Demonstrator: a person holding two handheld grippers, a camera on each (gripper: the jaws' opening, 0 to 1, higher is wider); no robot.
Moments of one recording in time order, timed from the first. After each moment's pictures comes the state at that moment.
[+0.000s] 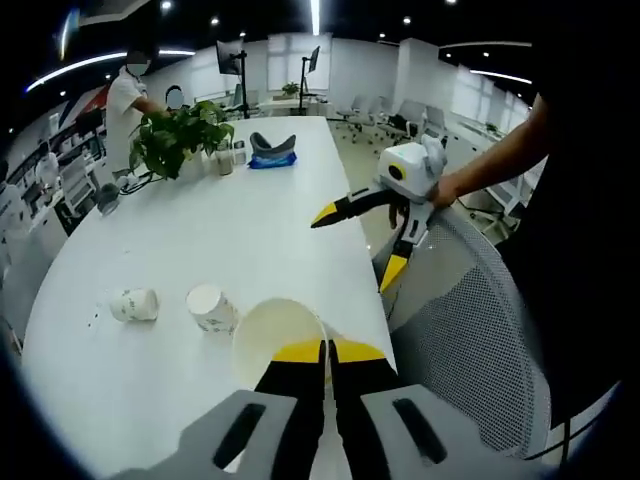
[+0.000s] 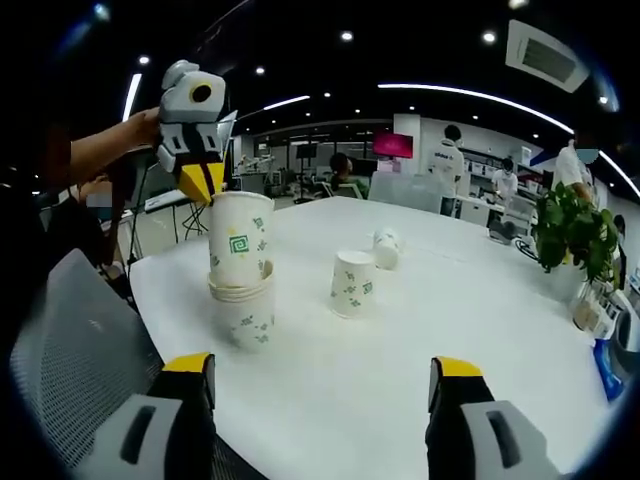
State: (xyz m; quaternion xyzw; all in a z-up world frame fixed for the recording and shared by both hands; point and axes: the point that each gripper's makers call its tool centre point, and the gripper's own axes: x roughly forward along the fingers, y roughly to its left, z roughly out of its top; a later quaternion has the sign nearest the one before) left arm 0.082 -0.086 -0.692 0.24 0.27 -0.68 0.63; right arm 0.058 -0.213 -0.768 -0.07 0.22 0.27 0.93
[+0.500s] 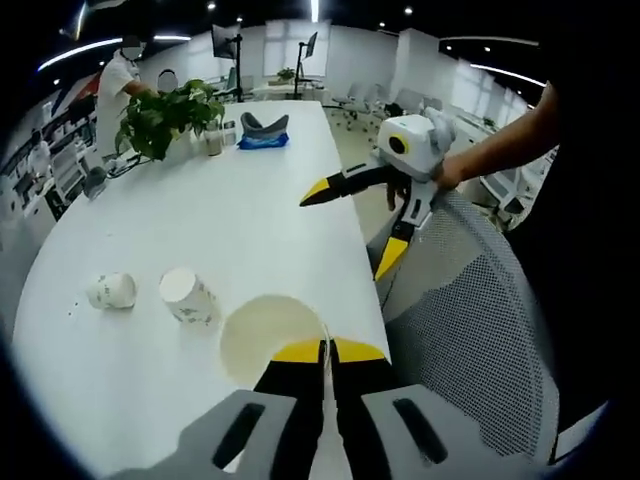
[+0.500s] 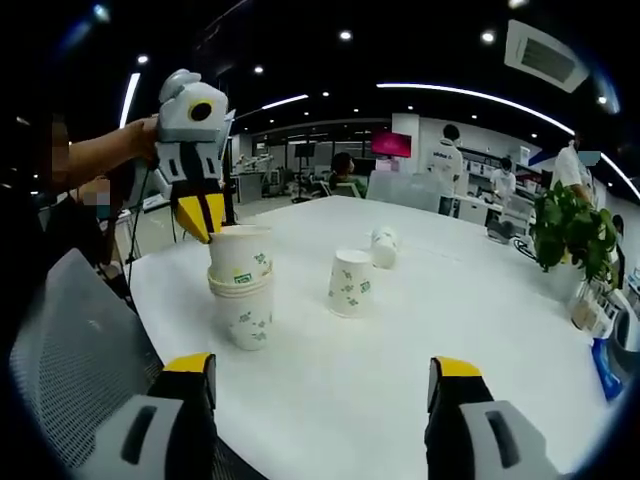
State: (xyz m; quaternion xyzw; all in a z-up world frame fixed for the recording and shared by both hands) left arm 0.073 -0.097 -0.725 0.23 0.31 -0.69 0.62; right arm 0.058 -0.216 -0.770 -0.08 0.22 0.26 0.94
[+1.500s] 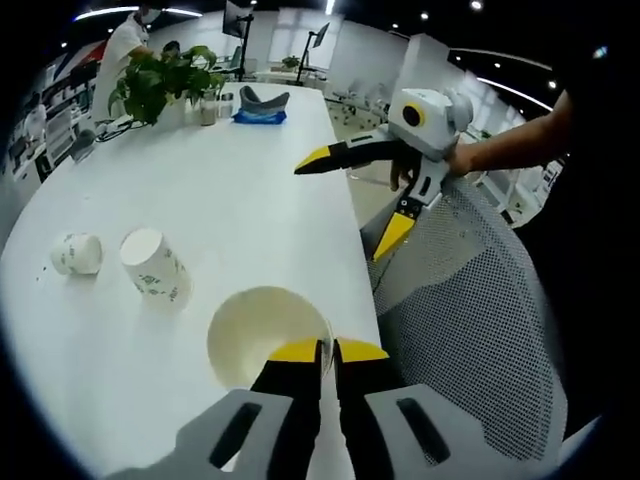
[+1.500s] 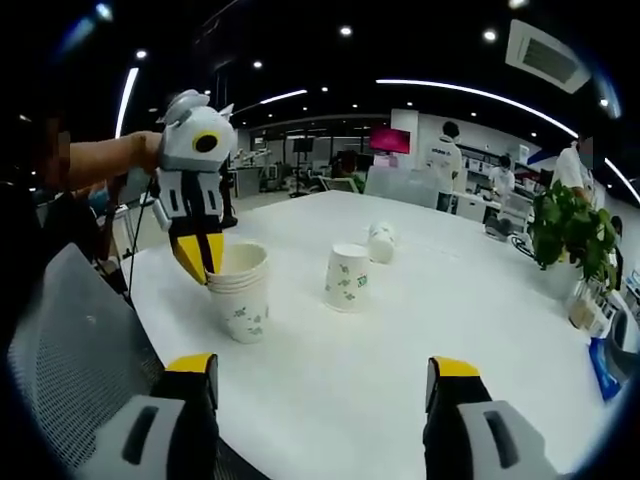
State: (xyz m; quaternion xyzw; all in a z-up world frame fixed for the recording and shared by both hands) left arm 0.064 -0.100 -0.764 0.21 0.35 -0.69 0.60; right arm 0.058 -0.218 -0.772 -0.08 0.23 0.26 0.93
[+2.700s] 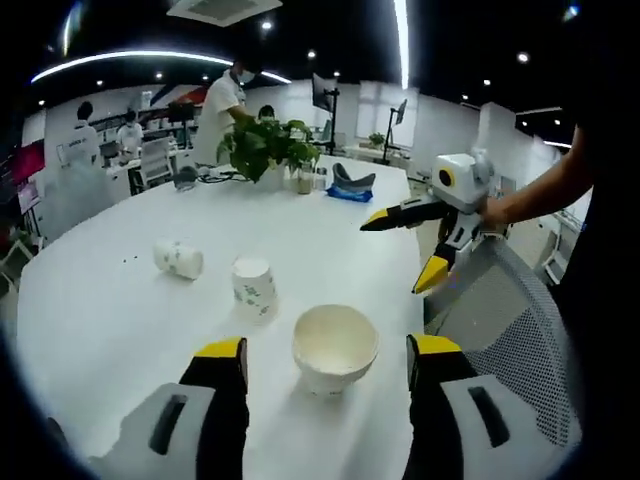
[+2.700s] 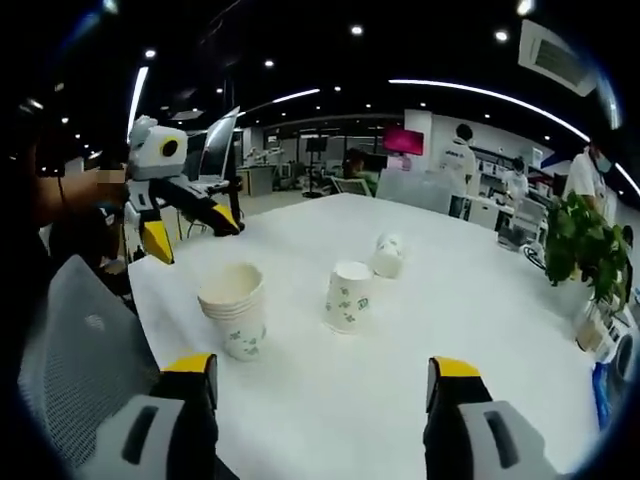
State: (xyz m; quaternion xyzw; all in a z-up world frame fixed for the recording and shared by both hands) left arm 0.111 -0.051 -0.711 0.08 0.22 -0.55 0.80; right arm 0.094 -0.209 -0.748 -0.09 0.23 0.30 0.92
